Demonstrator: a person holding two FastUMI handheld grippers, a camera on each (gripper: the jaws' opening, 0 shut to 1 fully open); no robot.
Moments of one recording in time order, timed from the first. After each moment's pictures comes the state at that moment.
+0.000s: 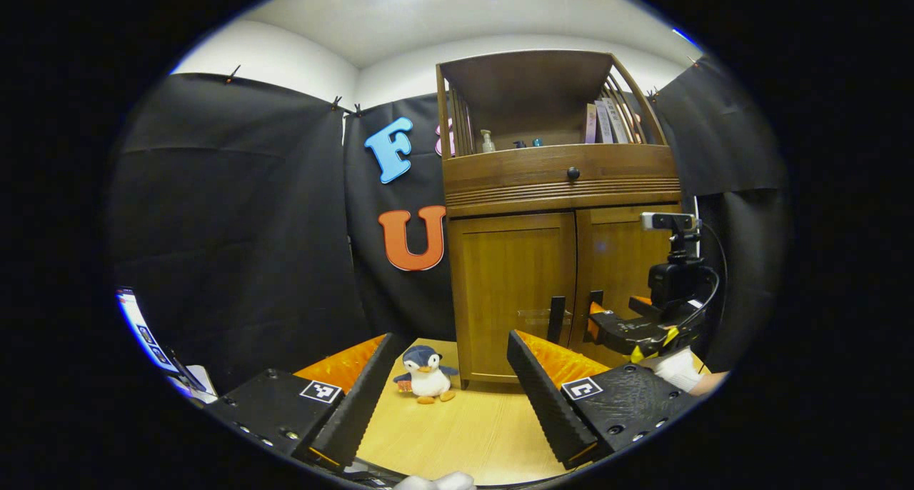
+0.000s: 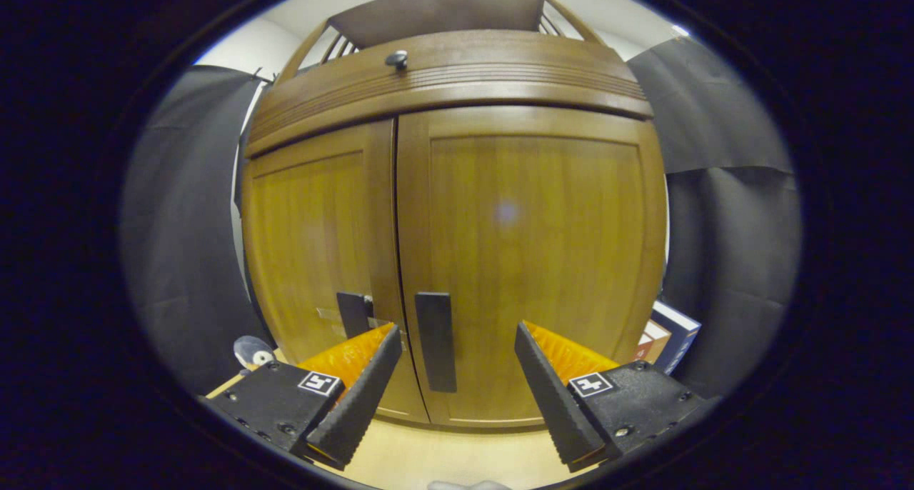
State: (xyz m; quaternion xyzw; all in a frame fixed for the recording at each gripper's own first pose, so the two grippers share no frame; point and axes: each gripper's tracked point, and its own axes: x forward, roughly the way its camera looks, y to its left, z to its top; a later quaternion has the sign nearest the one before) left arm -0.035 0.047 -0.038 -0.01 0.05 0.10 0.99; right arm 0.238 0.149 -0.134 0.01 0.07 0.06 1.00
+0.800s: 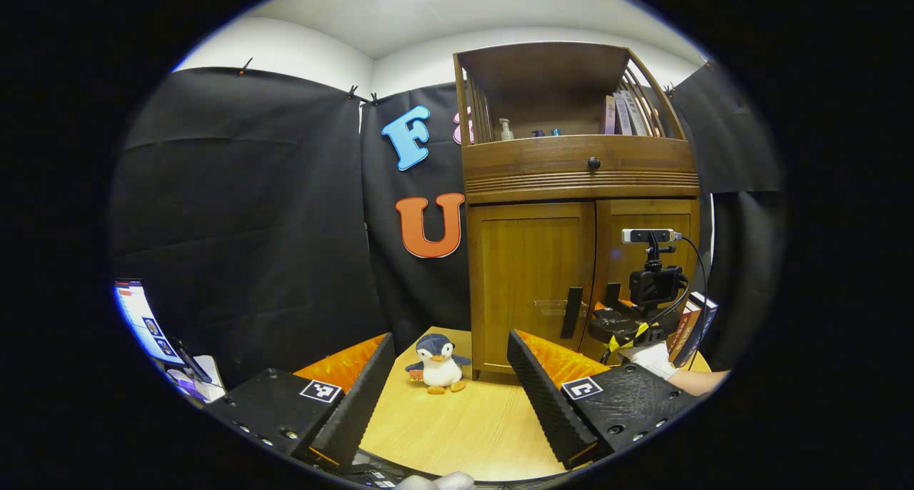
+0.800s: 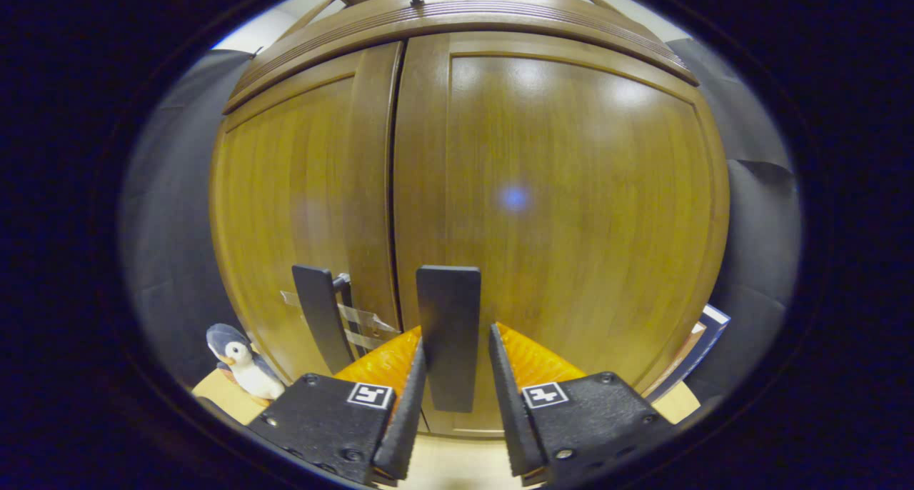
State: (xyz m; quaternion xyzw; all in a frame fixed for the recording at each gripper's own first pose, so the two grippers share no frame) left arm -0.045 0.061 -0.046 -0.02 0.07 0.13 0.99; right arm 0.289 0.171 -0.168 0.00 0.10 0.07 0.99
